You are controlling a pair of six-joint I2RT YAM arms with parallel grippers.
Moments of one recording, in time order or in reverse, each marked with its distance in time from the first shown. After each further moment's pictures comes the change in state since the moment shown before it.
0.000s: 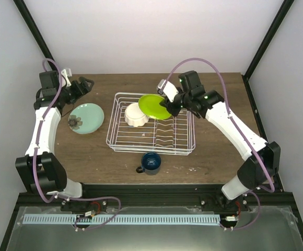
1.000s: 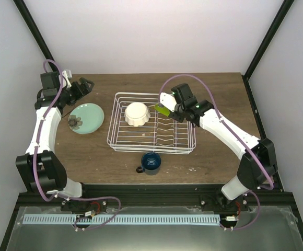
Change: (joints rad) left arm 0.000 0.019 -0.012 0.000 -0.035 0.004; right arm 0.052 -0.015 -0.206 0.088 0.510 -0.260
